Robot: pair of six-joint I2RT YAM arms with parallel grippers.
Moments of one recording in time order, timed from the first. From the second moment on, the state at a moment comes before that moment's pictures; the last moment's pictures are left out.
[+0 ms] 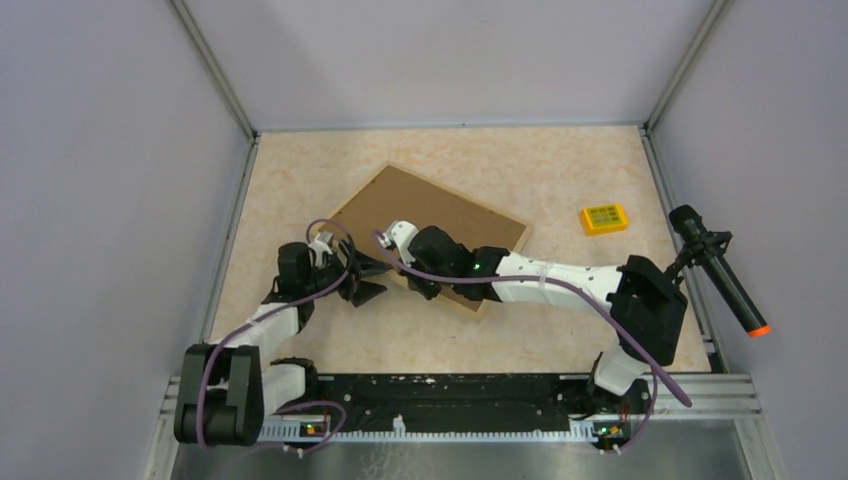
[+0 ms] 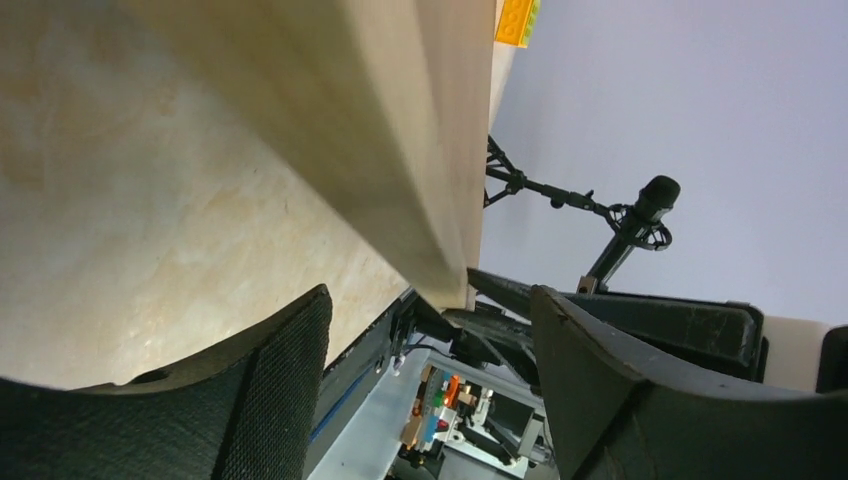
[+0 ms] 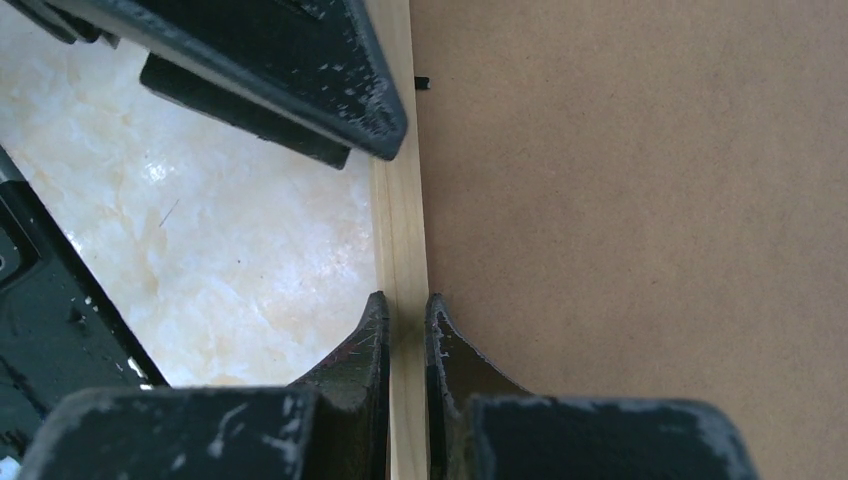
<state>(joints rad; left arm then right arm) -0.03 1.11 0.28 0.27 0.88 -1.18 1.09 1.64 1.17 -0.26 0.08 0.05</state>
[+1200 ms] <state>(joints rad) 0.16 1.19 0.78 -0.39 0.83 -0.86 1.23 0.75 0.42 0.06 0.02 -0.57</state>
